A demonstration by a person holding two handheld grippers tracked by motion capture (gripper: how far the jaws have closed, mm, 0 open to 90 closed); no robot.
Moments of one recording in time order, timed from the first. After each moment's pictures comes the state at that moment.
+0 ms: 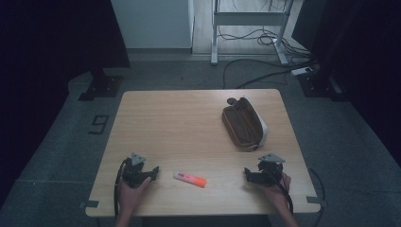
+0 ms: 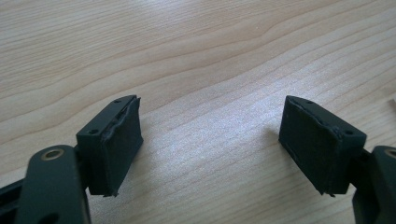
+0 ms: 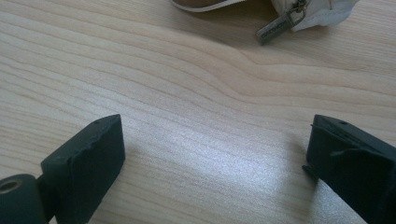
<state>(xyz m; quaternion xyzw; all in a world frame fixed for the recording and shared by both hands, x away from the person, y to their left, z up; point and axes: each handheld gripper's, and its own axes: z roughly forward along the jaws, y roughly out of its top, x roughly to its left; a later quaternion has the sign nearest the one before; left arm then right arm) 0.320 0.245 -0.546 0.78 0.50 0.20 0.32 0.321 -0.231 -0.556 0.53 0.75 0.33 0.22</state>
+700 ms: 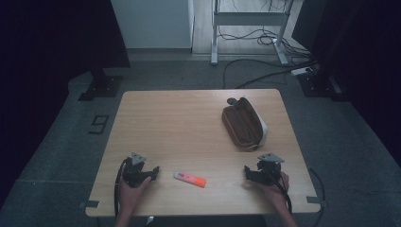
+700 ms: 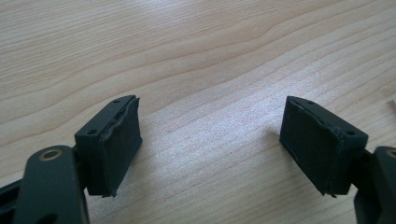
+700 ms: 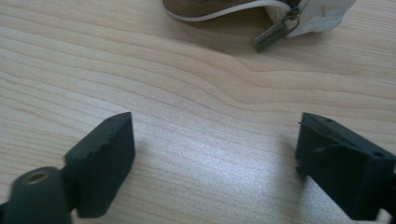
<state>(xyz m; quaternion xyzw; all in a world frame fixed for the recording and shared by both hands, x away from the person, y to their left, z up) 0.322 0.244 -0.546 0.78 0.50 0.20 0.32 0.321 -0.227 -0.555 0.55 0.73 0.33 0.24</state>
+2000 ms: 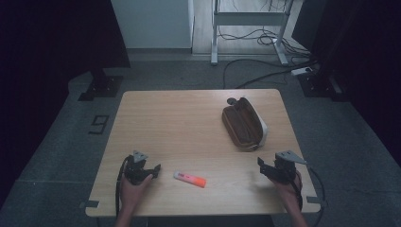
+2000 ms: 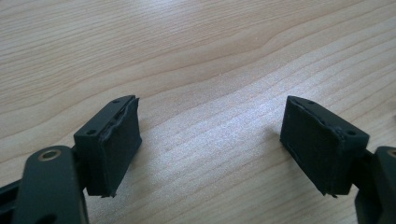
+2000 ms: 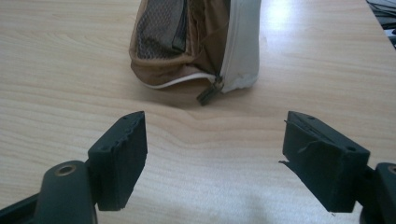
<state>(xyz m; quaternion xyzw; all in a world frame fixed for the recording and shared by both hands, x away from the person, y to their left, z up) 0.330 0.240 -0.546 0.78 0.50 0.20 0.32 0.310 -0.265 -0.522 0.56 0.68 0.40 0.27</state>
